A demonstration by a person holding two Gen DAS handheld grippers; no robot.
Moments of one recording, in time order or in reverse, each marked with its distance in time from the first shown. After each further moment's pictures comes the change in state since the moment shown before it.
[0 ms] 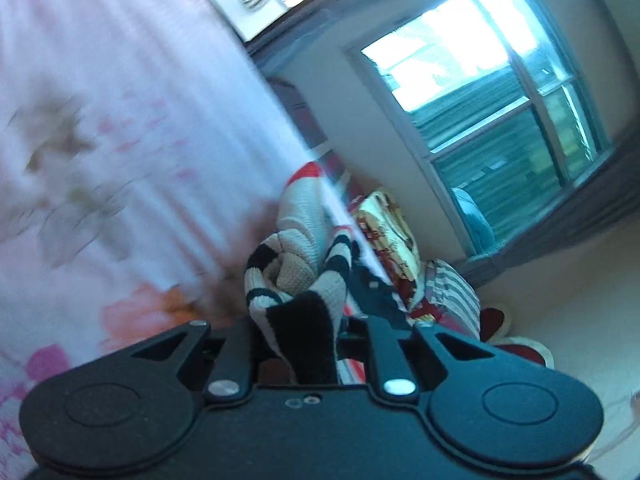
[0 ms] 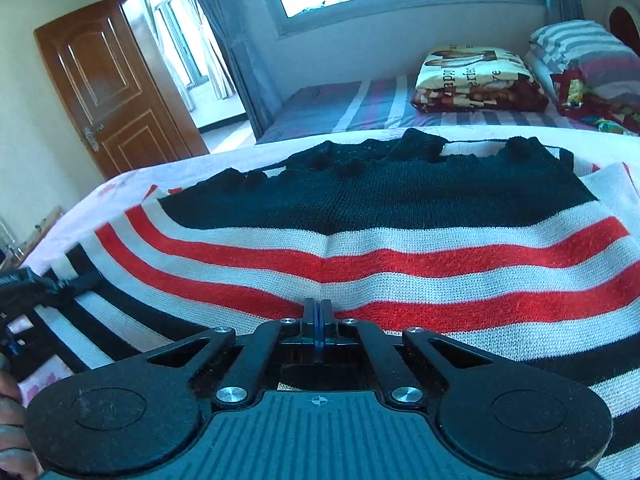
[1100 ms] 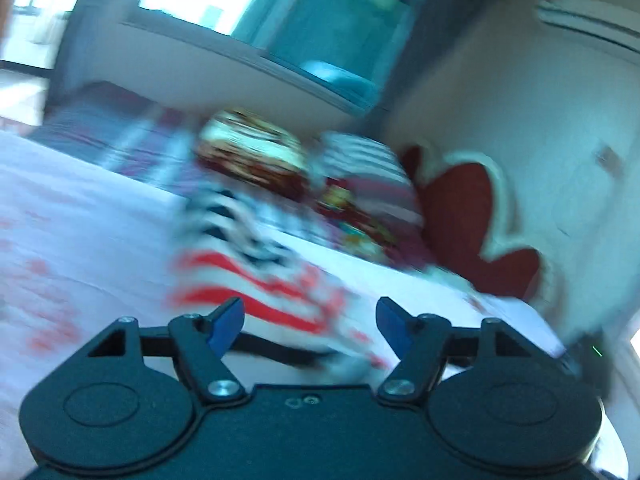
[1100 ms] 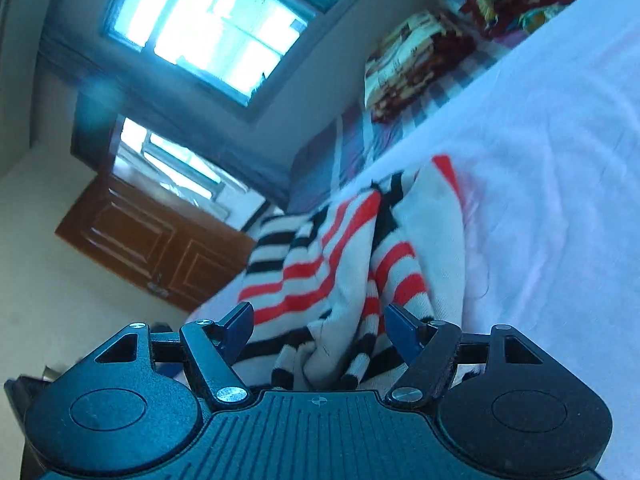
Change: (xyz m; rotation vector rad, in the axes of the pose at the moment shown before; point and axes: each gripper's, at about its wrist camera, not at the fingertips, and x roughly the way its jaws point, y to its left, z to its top) left arm 0.027 -0.179 -0.110 0.567 0.223 -0.140; right arm -0.124 -0.182 0.015 0.517 -0.082 0.280
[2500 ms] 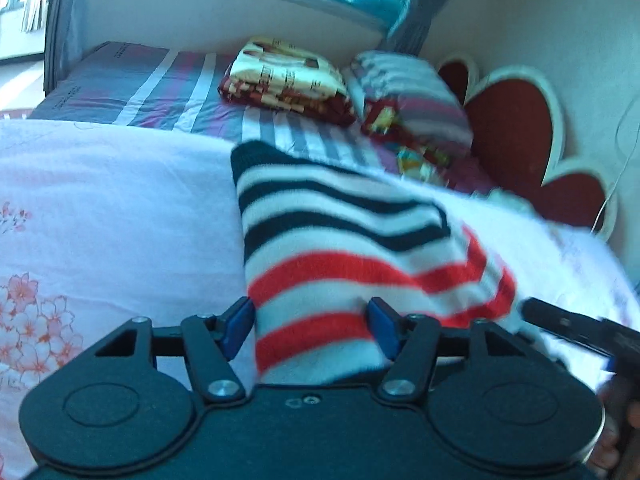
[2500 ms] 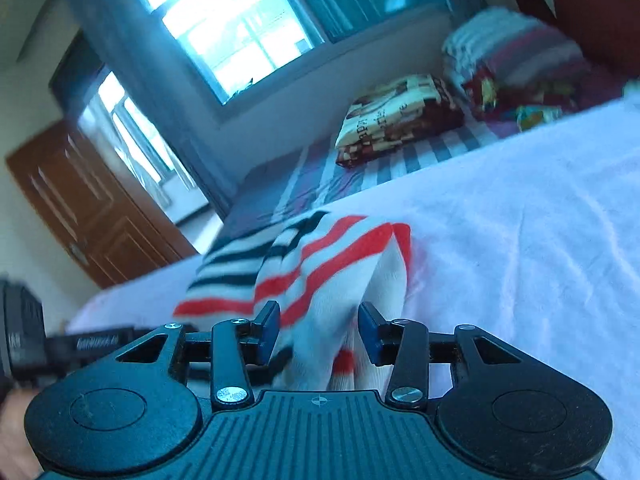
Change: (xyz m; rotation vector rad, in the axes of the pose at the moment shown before) left arm 0.099 0.033 0.023 0.105 0.227 0.080; right arm 0.035 -0.020 0.018 -0.224 -0.123 -0.191
